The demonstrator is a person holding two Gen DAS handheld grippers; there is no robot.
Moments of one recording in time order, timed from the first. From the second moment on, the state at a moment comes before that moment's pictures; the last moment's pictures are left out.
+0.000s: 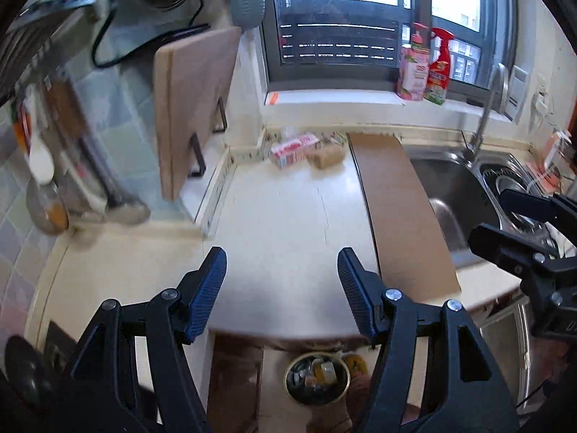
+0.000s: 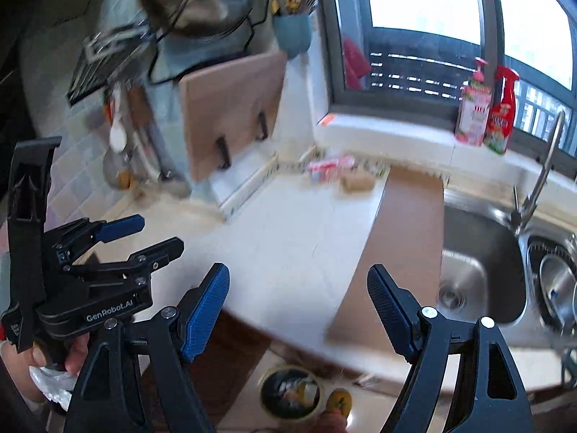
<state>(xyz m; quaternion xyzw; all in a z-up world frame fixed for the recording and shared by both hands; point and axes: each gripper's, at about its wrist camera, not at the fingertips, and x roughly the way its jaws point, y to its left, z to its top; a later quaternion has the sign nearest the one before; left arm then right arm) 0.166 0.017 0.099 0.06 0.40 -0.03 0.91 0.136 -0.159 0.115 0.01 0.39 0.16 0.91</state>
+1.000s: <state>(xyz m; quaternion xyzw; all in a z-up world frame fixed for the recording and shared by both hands) 0.601 -0.028 -0.077 0.11 0.52 -0.02 0.84 0.645 -0.234 -0.155 0.24 0.60 0.13 0.75</state>
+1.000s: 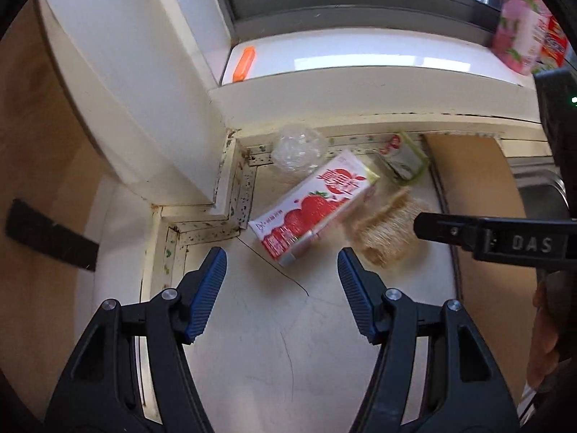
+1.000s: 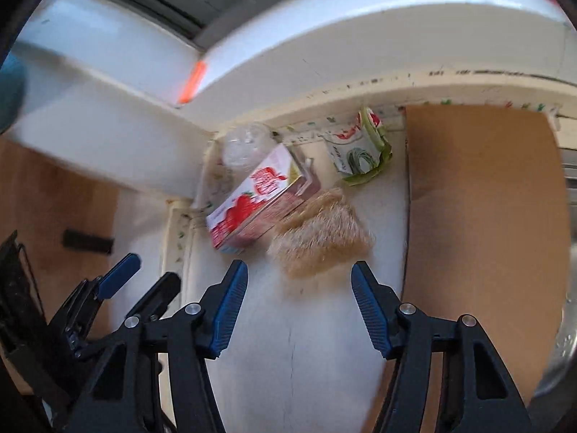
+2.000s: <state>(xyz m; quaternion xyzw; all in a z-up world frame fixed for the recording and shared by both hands) 0.681 -0.056 -0.154 0.16 0.60 -0.09 0.78 0.666 -0.262 -0.184 0.26 0.59 0.13 0.75</state>
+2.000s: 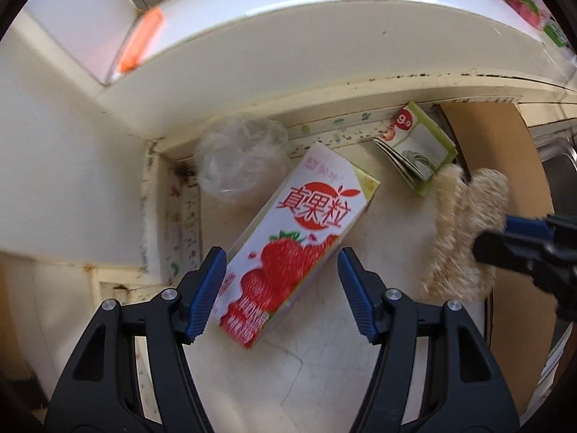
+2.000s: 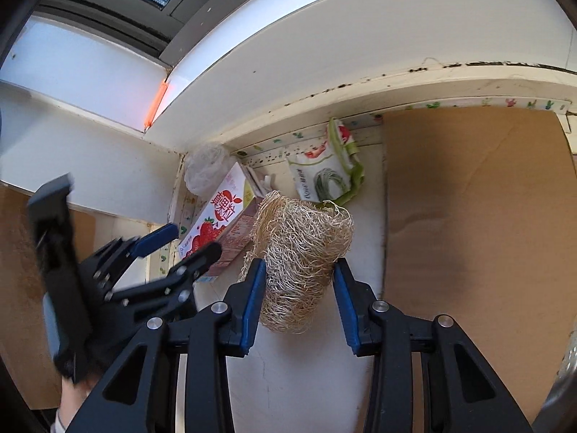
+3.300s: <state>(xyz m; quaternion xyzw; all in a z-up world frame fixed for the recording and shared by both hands) 0.642 -0.101 -0.146 0.22 0.58 -0.06 0.78 0.639 -0.266 -0.167 0.24 0.57 0.16 0.77</state>
